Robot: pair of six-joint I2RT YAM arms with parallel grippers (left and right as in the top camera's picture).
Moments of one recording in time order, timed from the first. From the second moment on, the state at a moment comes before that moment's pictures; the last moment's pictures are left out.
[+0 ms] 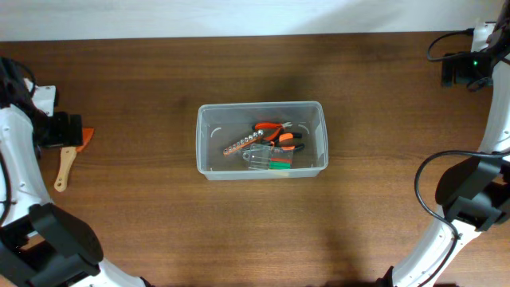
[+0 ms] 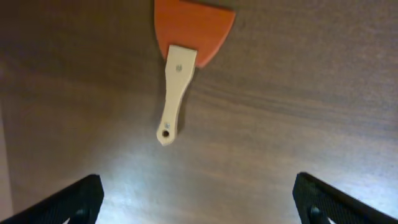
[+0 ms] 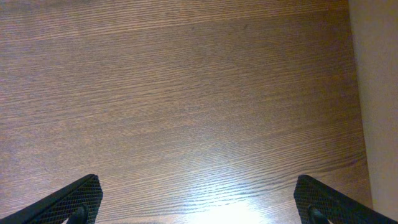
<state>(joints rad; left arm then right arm) 0.48 1.84 1.77 -1.22 -0.10 0.35 -0.41 2.18 2.29 -1.20 0.09 -0.29</state>
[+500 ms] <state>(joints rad) 0.62 1.94 1.77 -1.20 -0.04 0.54 -0.41 2.18 2.29 -1.20 0.09 -0.29</state>
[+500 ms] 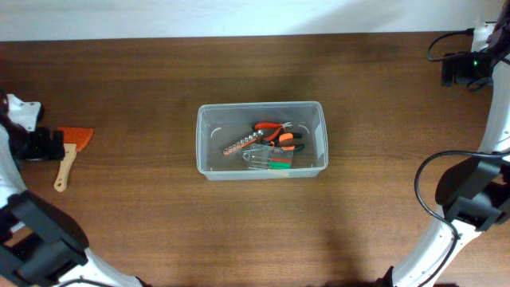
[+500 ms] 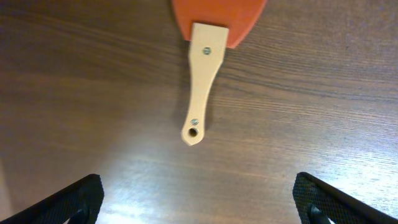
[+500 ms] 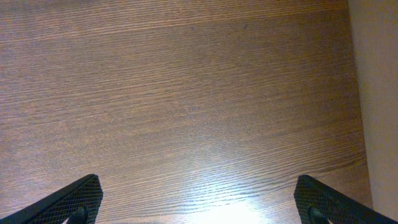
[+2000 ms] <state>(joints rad) 0.61 2.21 1.77 -1.11 -0.05 0.65 -0.41 2.18 2.29 -1.20 0.09 -0.29</state>
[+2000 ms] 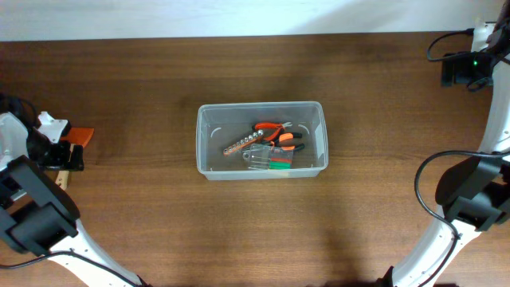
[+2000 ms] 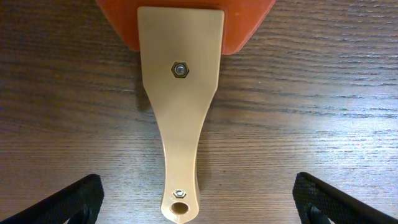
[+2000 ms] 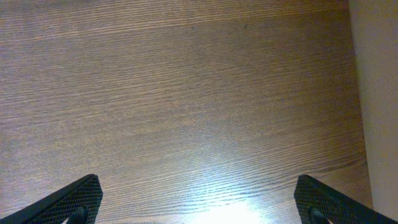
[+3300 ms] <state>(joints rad) 0.61 2.28 1.77 -1.05 -0.05 0.65 -0.41 2.18 2.29 -1.20 0.09 -0.29</state>
